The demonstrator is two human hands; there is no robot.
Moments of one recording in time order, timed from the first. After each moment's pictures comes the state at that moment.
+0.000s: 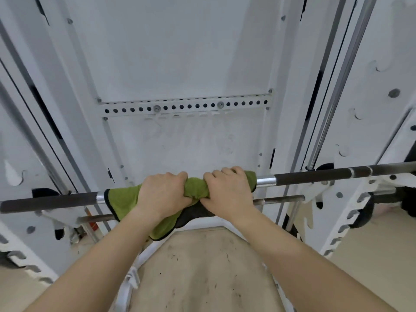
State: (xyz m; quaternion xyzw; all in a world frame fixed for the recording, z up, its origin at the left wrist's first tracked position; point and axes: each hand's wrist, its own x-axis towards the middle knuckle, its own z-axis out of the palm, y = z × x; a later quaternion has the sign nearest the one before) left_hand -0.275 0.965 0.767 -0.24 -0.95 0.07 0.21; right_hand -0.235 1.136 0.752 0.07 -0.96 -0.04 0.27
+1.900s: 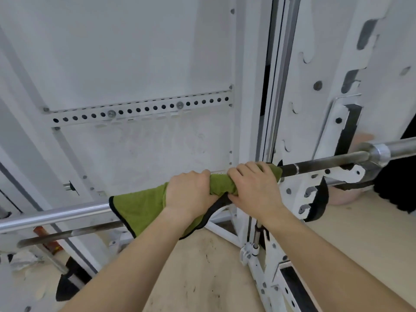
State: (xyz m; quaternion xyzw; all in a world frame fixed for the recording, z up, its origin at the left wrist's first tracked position) left_hand -0.241 1.205 0.766 -0.27 -0.94 0.04 0.20; right_hand -0.192 1.377 0.739 0.05 -0.95 -0.07 0.31
